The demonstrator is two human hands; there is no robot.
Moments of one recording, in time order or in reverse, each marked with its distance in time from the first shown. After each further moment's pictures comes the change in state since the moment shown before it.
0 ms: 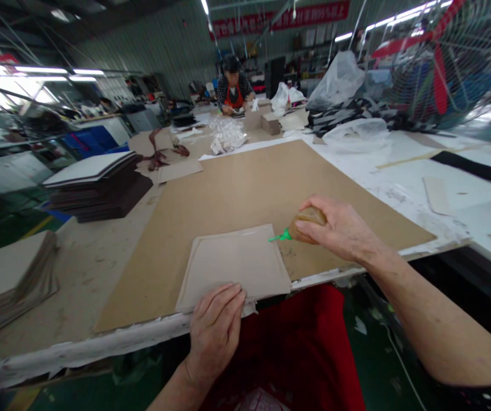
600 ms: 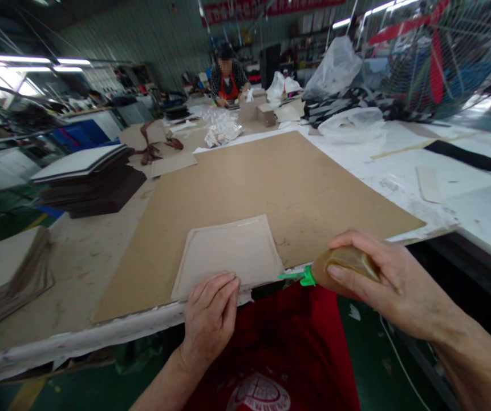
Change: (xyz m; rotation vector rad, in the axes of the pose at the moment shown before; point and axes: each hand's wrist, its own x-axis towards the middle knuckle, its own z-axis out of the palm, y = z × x) left_hand 0.002 0.003 -0.004 -0.032 -0.084 -0.029; right_hand -0.106 0.015 -0.024 0.196 -0.110 0.123
